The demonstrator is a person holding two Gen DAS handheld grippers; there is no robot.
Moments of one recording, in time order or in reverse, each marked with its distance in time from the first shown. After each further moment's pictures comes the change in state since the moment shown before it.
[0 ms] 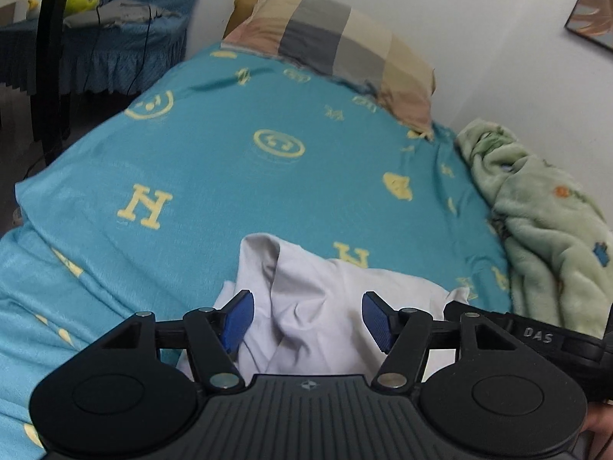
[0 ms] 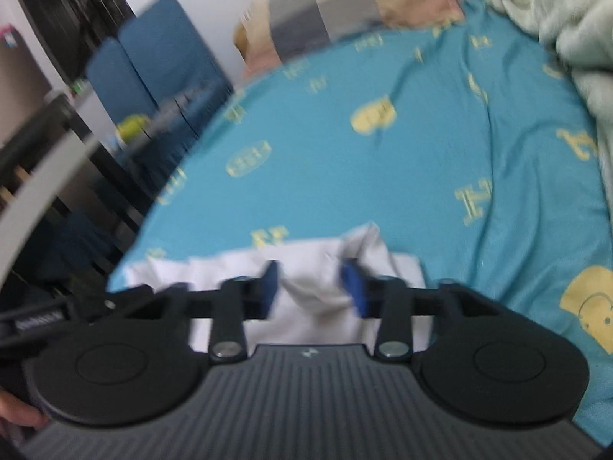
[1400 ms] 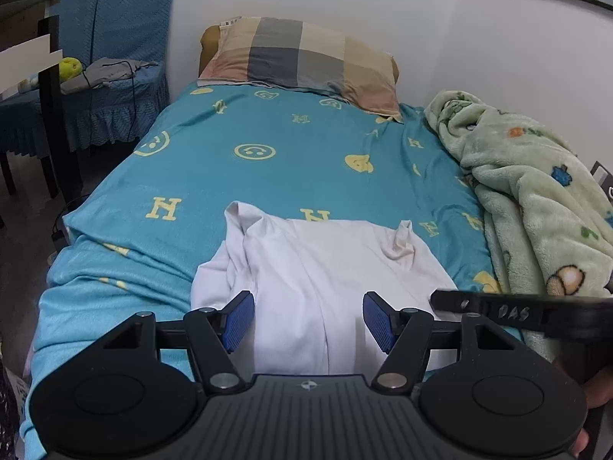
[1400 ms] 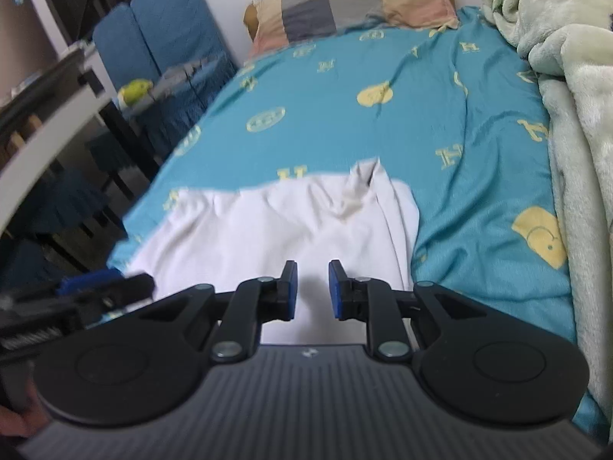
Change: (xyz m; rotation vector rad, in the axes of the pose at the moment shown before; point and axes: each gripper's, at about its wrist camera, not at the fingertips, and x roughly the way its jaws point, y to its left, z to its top) left arm -0.106 -0.058 -0.065 0.198 -0.049 0.077; right arm -0.087 0.051 -0.056 -0.103 0.058 -0.077
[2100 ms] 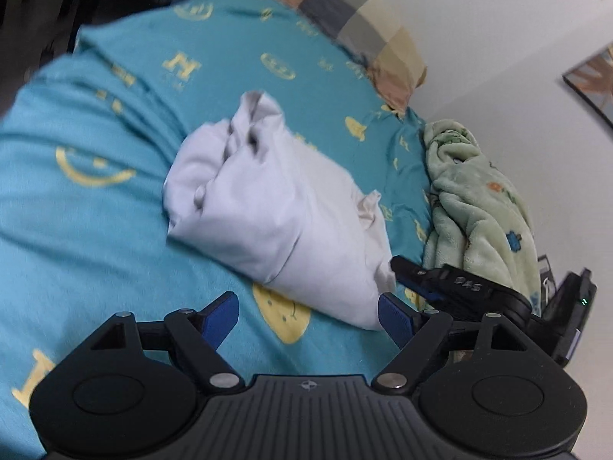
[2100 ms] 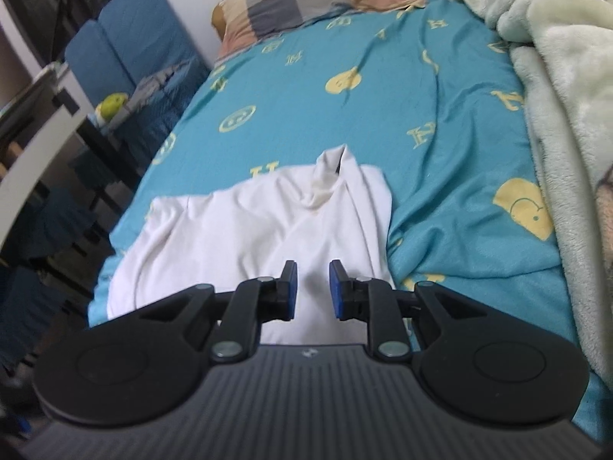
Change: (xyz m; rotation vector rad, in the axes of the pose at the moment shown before) left arm -0.006 0.052 -0.047 -0.541 0.179 -0.275; right arm -0.012 -0.025 0.007 0.171 -0.031 0.002
